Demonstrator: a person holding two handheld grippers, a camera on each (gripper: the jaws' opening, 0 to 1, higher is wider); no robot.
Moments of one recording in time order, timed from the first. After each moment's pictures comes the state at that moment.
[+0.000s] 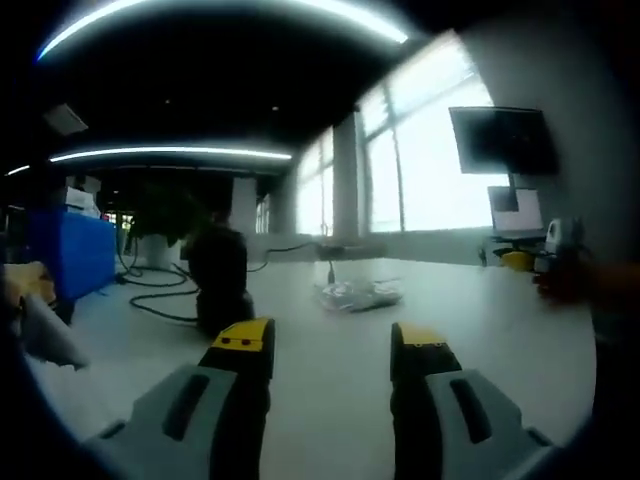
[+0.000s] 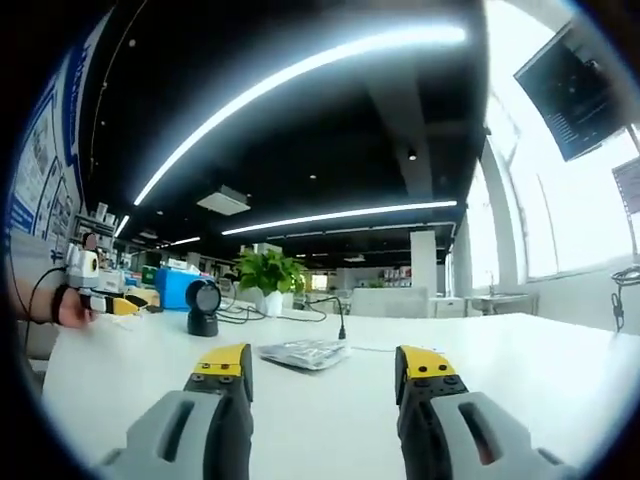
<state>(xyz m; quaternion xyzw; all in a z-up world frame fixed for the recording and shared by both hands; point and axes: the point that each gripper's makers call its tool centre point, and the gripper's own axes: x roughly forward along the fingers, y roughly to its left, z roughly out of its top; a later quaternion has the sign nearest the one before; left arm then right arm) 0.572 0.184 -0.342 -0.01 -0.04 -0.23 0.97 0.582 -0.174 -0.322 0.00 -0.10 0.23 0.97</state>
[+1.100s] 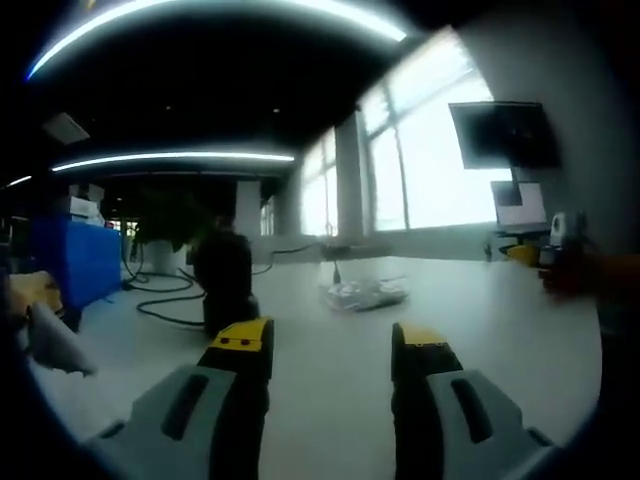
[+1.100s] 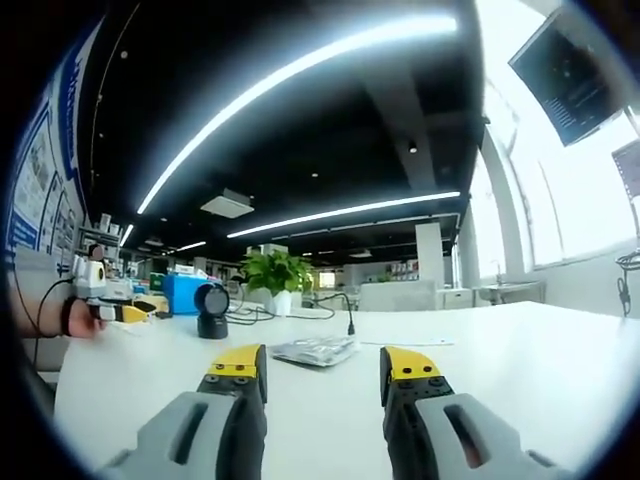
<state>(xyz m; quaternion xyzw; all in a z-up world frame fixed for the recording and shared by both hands) 0.570 0.182 -0.341 0.01 -0.04 -0.22 0.97 0.578 -0.172 -0.325 0.02 -0.09 0.24 0.97</state>
